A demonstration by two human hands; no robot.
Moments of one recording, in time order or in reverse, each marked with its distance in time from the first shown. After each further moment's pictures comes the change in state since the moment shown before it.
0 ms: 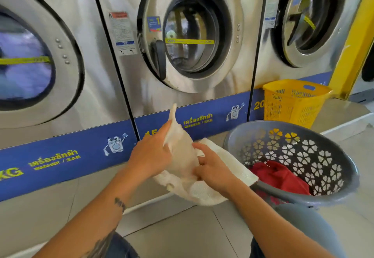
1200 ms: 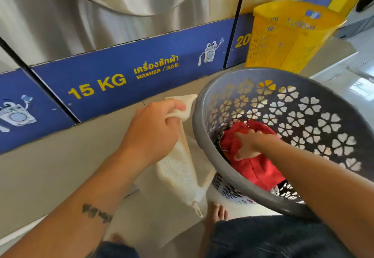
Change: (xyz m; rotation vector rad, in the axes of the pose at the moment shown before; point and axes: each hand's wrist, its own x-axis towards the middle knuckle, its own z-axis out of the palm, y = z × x) left_hand 0.132 0.012 0.173 -0.256 -0.089 0.025; right_hand 0.117 0.212 -0.225 -1.335 -0.328 0.909
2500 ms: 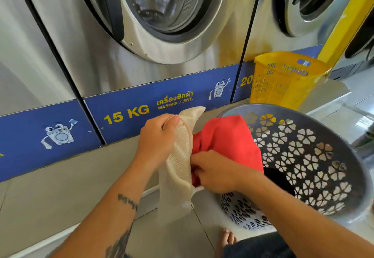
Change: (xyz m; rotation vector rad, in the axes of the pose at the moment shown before) left_hand -0.003 -0.014 -0.043 -0.295 0.226 -0.079; right_hand -0.194 -0.119 -0.055 0.392 0.458 -0.881
